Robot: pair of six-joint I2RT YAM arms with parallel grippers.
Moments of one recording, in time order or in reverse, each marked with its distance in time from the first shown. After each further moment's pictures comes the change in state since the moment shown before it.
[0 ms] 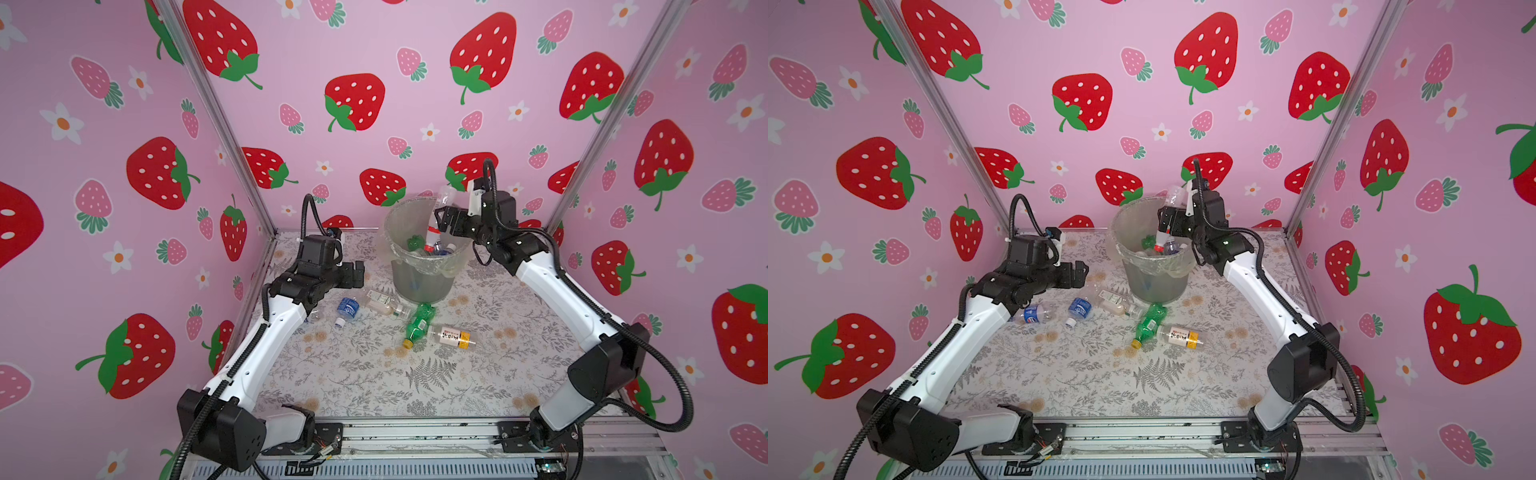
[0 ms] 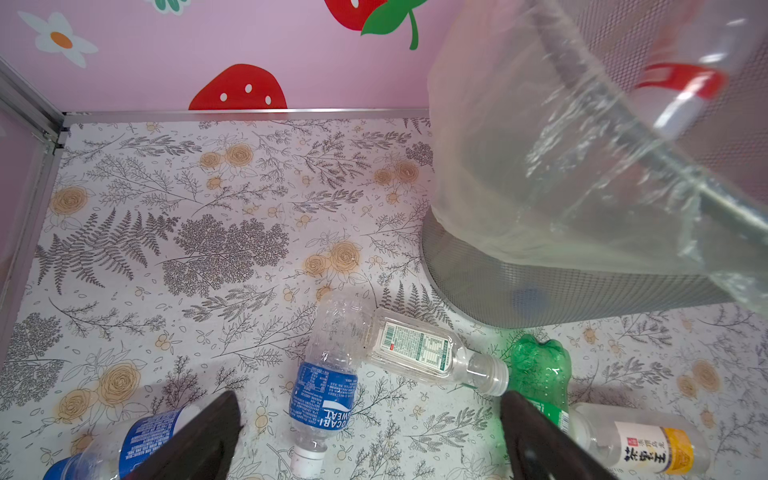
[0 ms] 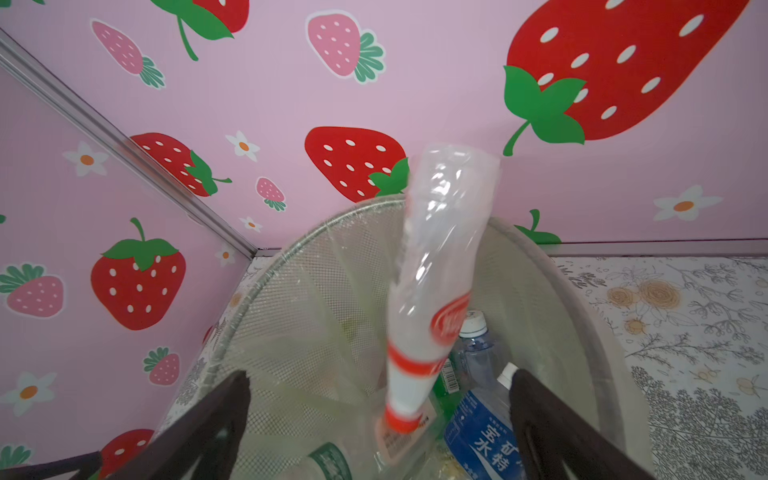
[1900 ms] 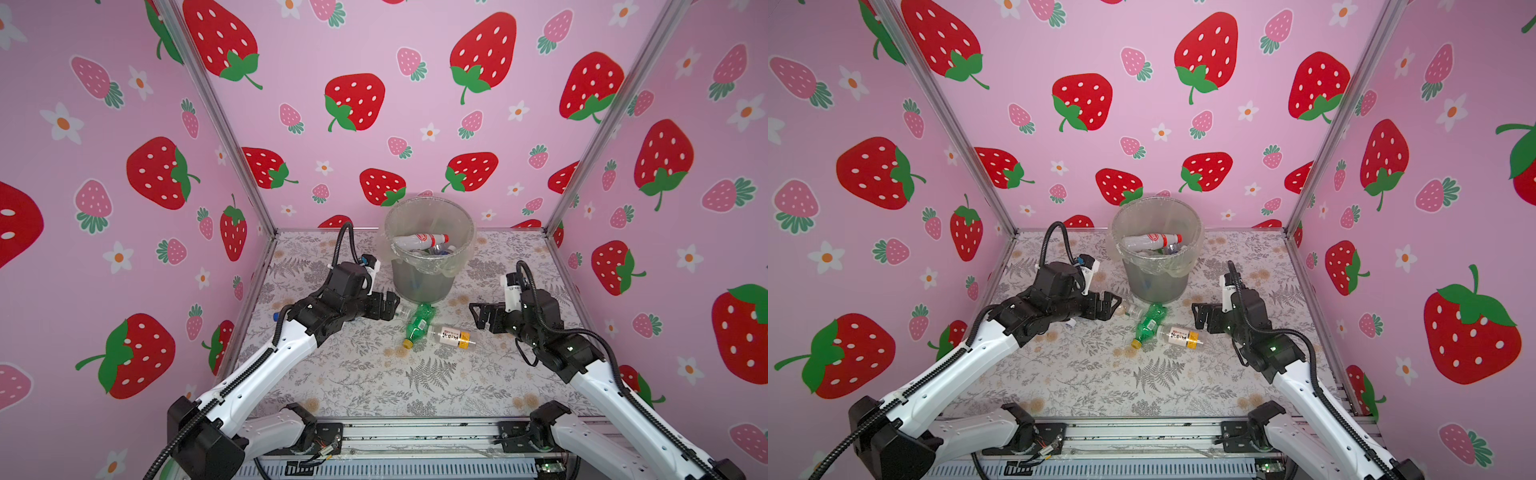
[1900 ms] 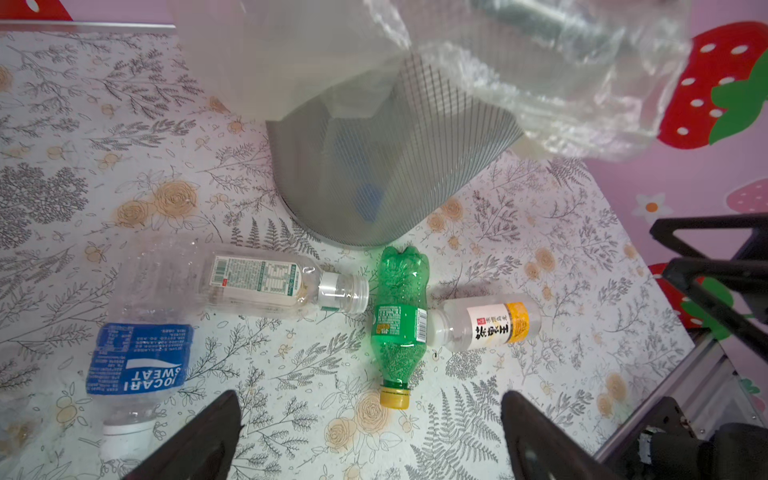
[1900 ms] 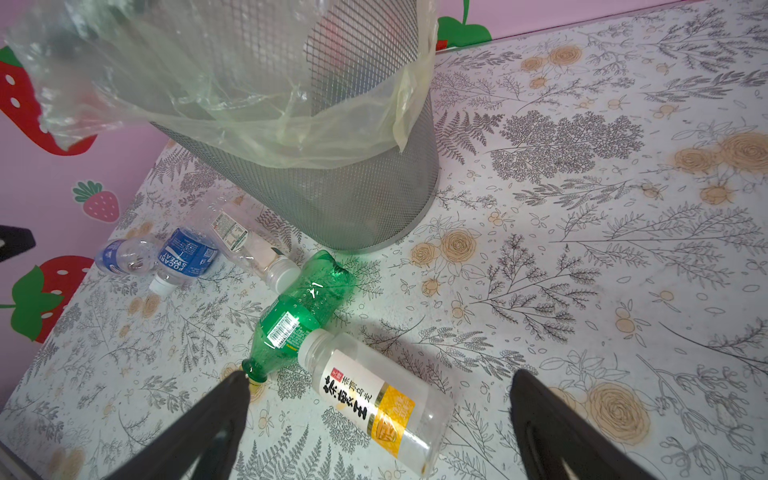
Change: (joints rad) left arm -0.316 -0.121 -0.204 0.068 0.073 -0.177; right arm -0.021 -0.774 -0.895 -0.074 -0.035 -0.045
